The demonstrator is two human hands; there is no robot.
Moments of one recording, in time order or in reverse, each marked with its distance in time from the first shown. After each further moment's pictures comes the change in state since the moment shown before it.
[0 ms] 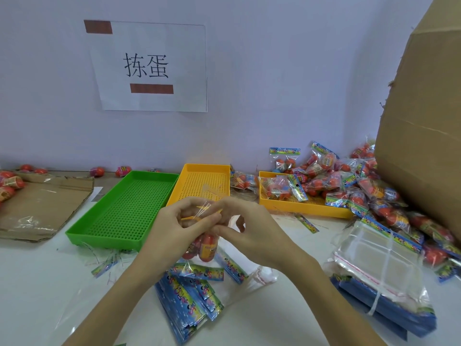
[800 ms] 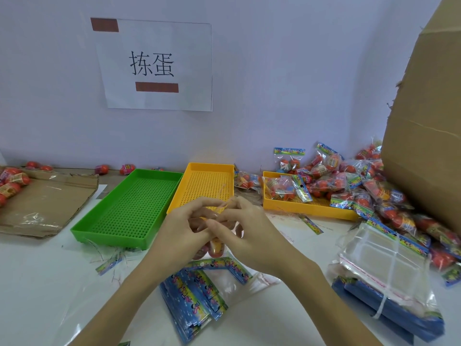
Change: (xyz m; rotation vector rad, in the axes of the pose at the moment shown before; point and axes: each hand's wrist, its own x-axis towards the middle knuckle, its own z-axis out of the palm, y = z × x) left_hand -0.001 -0.002 0.000 0.209 -0.068 0.130; right_hand -0.002 -0.010 0.013 -0.053 -0.009 0.084
